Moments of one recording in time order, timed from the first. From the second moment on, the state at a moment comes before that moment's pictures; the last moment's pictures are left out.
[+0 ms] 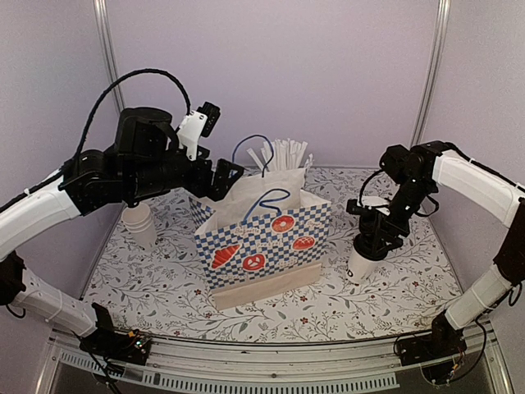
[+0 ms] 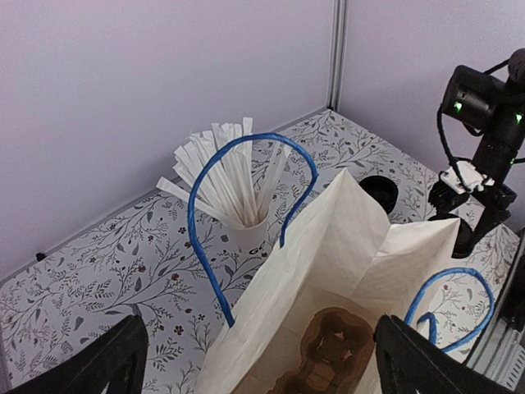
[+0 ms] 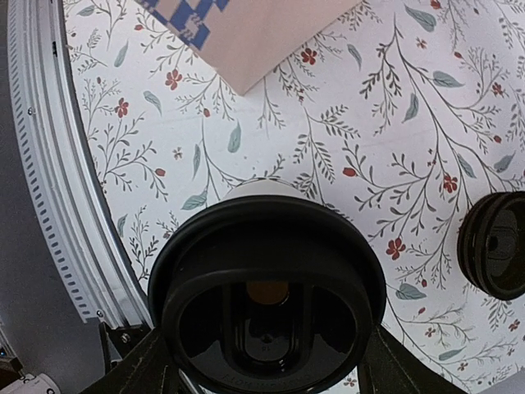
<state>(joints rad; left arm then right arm) -0.98 1.27 1.37 -0.49 -0.32 -0.10 0.37 1.52 1.35 -1.33 -0.30 -0.81</state>
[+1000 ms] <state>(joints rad) -0.97 1.30 1.38 -0.50 -0.30 -0.12 0.59 1.53 1.25 -1.26 -0.22 -0.87</state>
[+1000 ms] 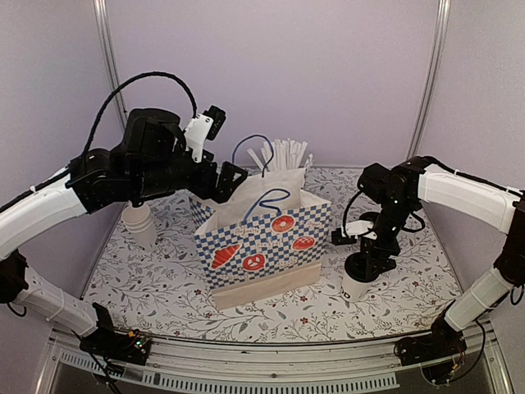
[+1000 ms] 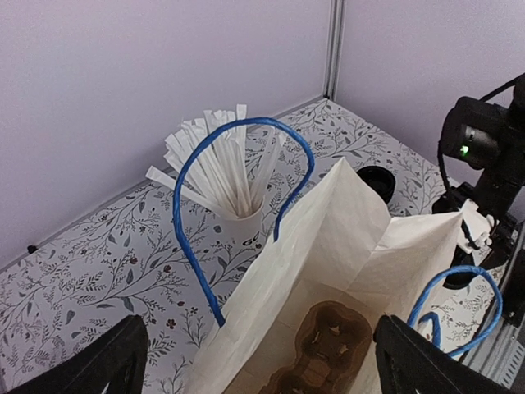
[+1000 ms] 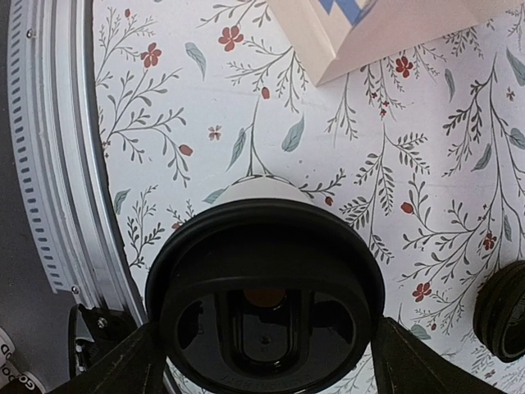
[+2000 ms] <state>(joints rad) -0.97 1.29 1.42 -0.55 -0.30 -0.16 0.65 1.48 1.38 -1.28 -0.27 -0.99</state>
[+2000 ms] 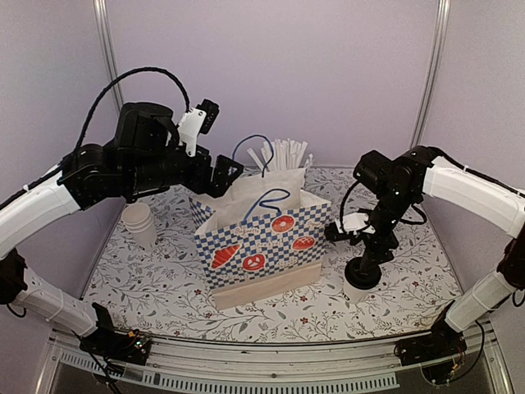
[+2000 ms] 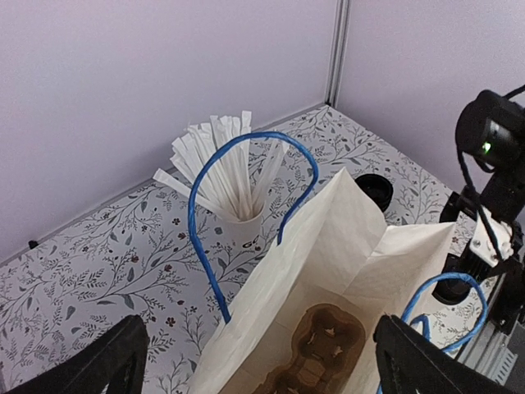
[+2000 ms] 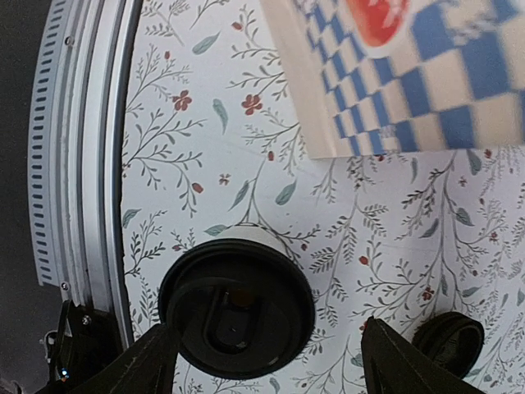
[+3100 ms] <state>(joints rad) -0.93 1.26 1.35 -0.54 -0.29 -0.16 0.75 1.50 1.24 -1.26 -0.08 -0.88</state>
